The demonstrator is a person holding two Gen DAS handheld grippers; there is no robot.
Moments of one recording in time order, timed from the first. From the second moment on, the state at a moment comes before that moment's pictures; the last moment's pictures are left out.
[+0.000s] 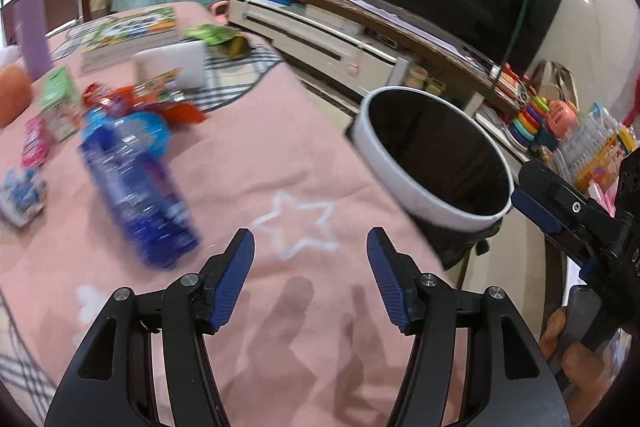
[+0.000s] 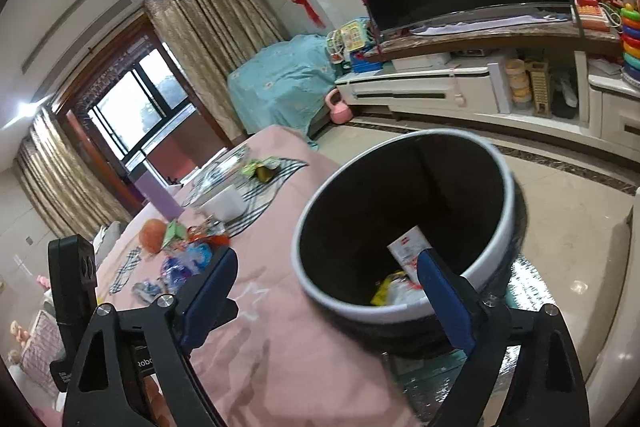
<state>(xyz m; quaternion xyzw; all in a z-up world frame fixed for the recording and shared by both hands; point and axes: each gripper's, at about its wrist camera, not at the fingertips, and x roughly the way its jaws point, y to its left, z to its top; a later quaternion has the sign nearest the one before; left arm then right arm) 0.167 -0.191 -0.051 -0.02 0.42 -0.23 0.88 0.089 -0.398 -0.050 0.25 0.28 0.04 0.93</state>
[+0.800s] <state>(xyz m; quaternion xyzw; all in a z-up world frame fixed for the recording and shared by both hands) 0.147 -0.038 -0.080 -0.11 0.44 -0.14 0.88 0.099 -0.280 -0.064 0.20 0.33 0.12 0.91</state>
